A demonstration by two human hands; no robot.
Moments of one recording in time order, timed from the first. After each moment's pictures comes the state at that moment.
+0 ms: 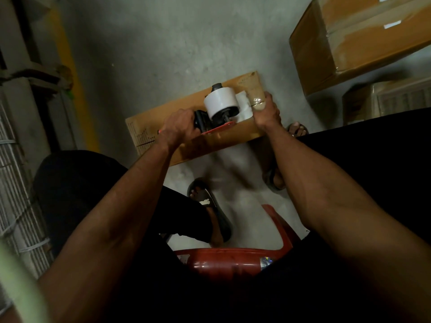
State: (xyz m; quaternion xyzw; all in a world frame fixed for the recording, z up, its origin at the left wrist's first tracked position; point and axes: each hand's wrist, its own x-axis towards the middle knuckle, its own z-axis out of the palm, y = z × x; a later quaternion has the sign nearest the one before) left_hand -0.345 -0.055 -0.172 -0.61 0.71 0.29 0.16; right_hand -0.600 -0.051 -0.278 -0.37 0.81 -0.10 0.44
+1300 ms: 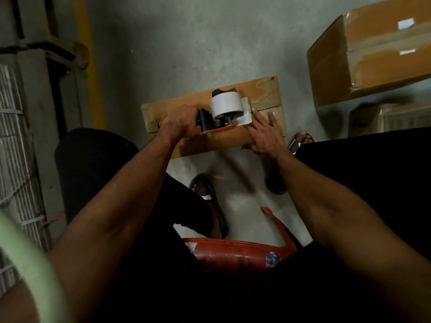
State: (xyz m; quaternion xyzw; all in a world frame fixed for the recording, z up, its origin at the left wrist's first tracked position) left_hand -0.299 -0.055 -0.178 -0.60 0.71 0.26 0.24; right_hand -0.579 0.003 -0.264 -0.84 0.50 0.12 0.15
